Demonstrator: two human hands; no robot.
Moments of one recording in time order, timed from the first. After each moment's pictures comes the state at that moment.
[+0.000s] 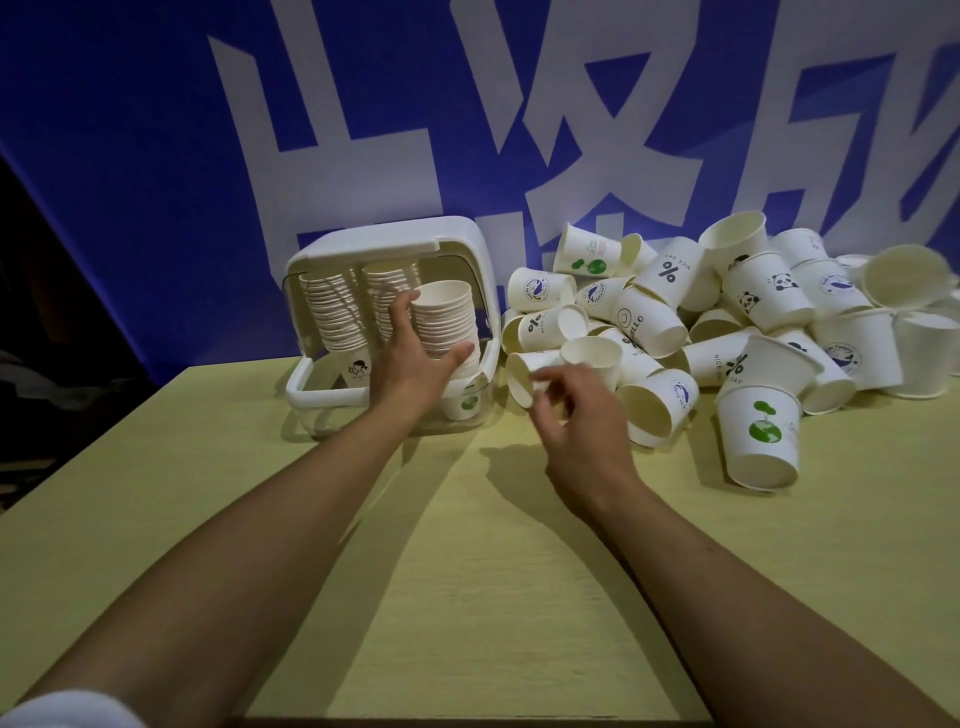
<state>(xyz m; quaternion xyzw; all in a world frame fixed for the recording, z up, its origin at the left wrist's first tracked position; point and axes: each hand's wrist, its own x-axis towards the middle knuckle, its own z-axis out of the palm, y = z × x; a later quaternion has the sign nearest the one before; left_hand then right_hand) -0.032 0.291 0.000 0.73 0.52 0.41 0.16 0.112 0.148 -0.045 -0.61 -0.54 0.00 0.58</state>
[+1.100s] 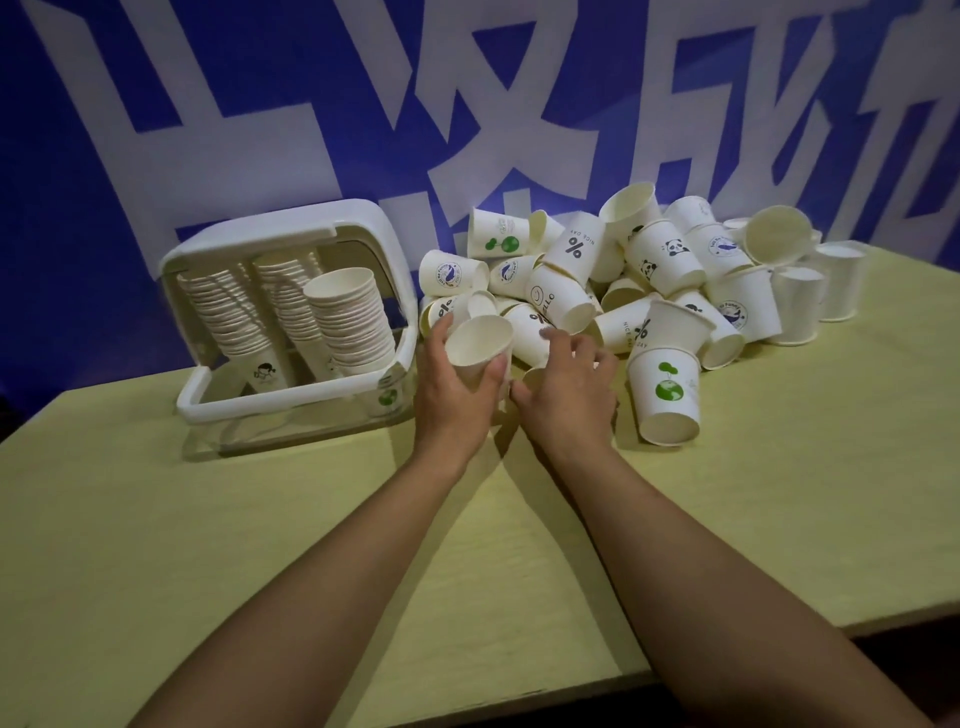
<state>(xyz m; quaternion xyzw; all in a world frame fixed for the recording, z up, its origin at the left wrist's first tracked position) 0.063 0.210 -0.055 0.73 0.38 0.48 0.30 0.162 0.144 -0.053 -0.84 -0.38 -0.04 0.39</state>
